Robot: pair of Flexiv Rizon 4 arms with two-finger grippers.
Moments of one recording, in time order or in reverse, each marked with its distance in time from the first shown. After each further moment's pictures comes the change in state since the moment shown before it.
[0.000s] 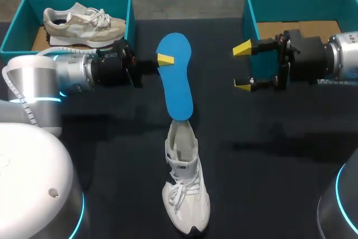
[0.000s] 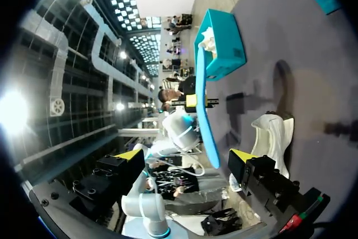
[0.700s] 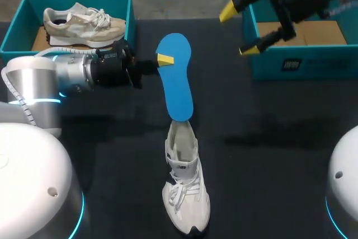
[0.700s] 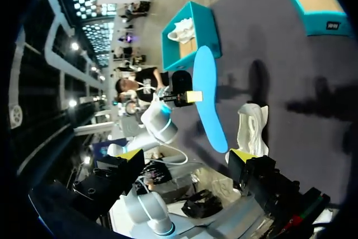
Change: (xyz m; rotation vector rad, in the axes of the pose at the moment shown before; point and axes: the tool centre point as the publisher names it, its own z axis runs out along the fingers) left arm 0.001 0.001 0.000 0.002 -0.001 0.000; right arm 0.092 0.014 0.004 0.119 -0.424 0.089
